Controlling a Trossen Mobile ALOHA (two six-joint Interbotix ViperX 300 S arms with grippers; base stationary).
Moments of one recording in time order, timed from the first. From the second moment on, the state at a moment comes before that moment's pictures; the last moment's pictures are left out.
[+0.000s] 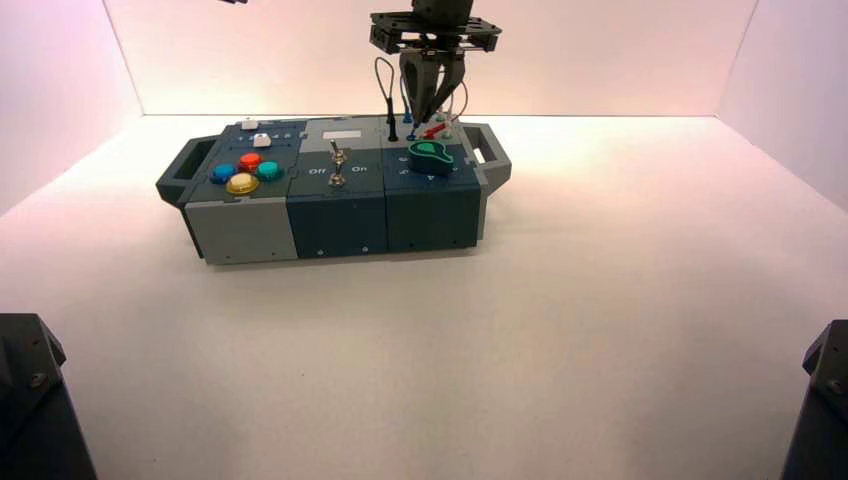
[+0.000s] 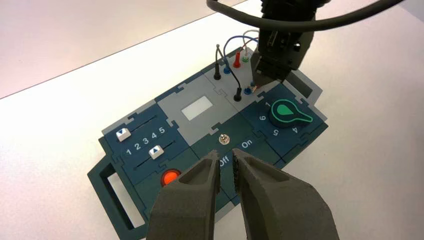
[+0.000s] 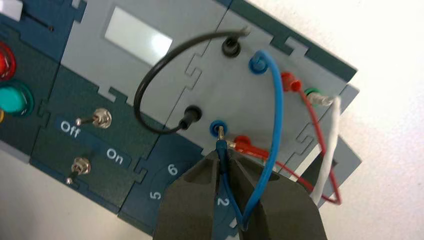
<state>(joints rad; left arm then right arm) -0.41 -0.69 1.00 -0.25 0.42 0.32 0.58 0.47 -0.03 0.13 0.98 -0.09</state>
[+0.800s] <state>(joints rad) -0.41 -0.69 1.00 -0.25 0.42 0.32 0.59 0.48 -0.06 0.13 1.04 -0.09</state>
